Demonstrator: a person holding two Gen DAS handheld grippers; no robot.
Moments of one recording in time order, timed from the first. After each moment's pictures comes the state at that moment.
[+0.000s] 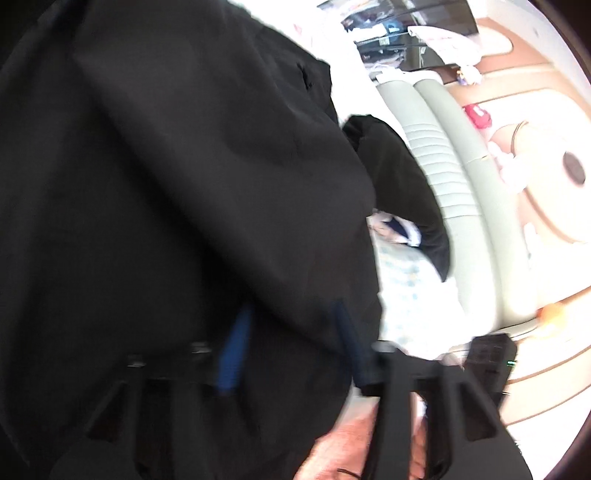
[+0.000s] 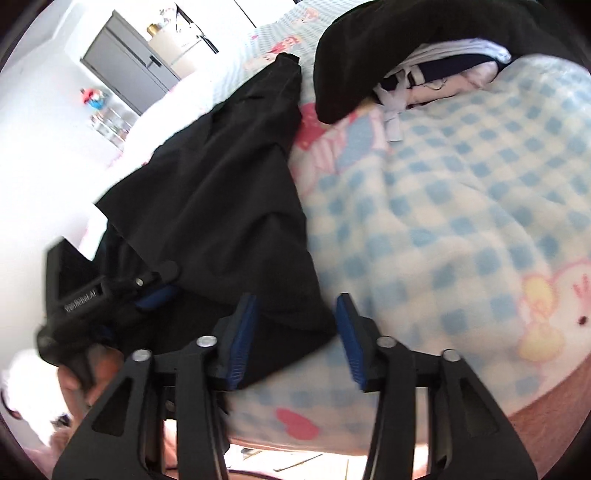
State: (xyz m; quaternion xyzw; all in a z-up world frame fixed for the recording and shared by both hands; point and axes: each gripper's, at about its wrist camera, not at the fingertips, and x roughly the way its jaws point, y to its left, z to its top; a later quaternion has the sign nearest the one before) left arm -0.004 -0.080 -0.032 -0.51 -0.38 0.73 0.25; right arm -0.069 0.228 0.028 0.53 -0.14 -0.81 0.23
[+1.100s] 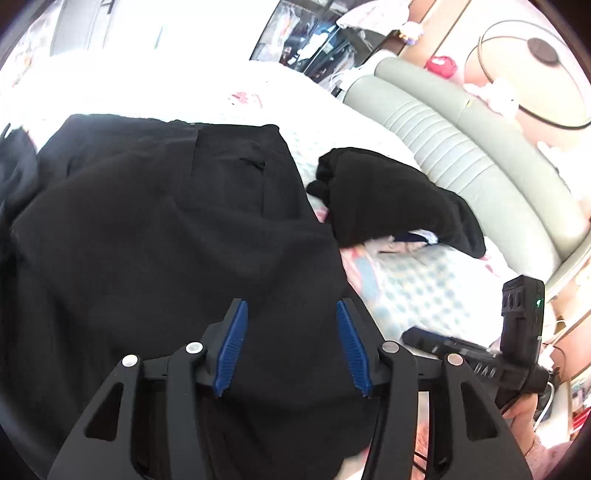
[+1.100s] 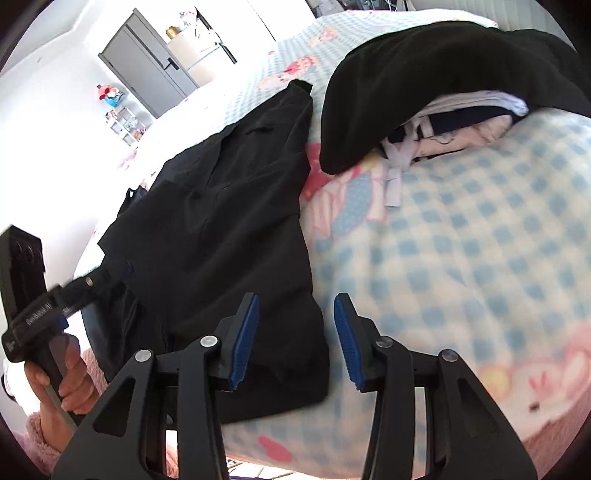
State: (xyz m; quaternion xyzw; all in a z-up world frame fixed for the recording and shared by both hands) left arm 0.005 -0.060 0.075 -0.43 -0.13 0.87 0.21; right arm -0.104 0.203 0.043 0.51 -0.10 -0.81 0.25
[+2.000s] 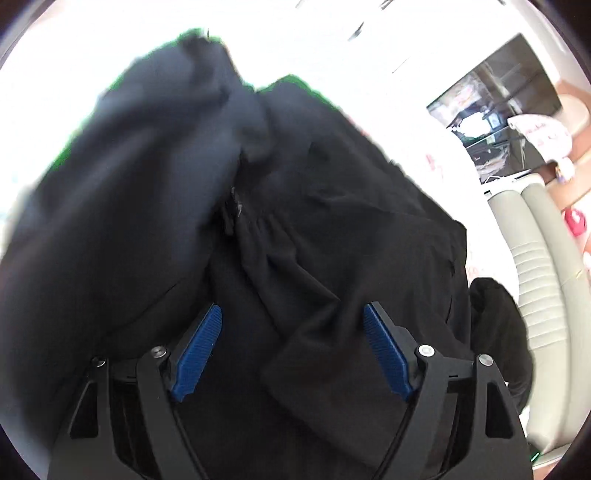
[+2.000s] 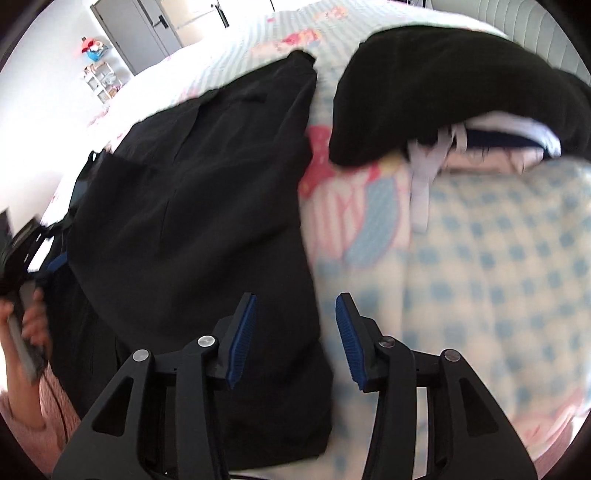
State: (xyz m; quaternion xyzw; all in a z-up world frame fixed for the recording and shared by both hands) left arm -0.028 -0.257 0.000 -0.44 -0.37 0.82 -0.06; right arm -0.116 0.183 0.030 0.55 -0.01 -0.81 0.21
